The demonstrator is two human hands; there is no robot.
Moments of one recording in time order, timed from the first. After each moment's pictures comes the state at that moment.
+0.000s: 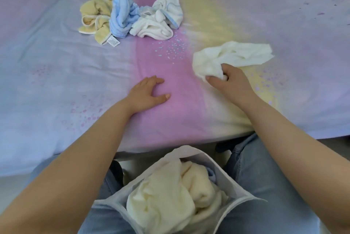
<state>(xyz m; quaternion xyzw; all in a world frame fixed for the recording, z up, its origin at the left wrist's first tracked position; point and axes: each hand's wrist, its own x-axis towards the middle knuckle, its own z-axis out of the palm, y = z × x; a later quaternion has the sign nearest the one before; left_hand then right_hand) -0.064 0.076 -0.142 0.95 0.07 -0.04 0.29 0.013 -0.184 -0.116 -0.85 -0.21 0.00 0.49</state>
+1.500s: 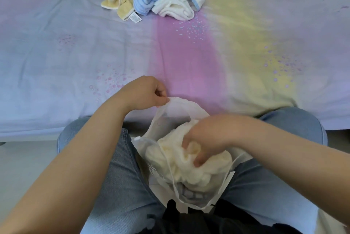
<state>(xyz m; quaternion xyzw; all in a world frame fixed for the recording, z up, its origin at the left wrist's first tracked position) -0.173 0.082 -0.102 0.96 0.03 -0.09 0.28 -0.158 -0.132 -0.088 -0.77 -0.51 0.36 -0.12</state>
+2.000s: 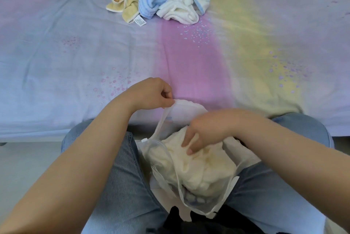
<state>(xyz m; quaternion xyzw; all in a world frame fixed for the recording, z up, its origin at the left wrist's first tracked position) -0.158 0.090 -0.110 0.95 0.02 -0.10 0.29 -0.130 -0.111 -0.099 -0.76 -0.47 0.45 -0.04</state>
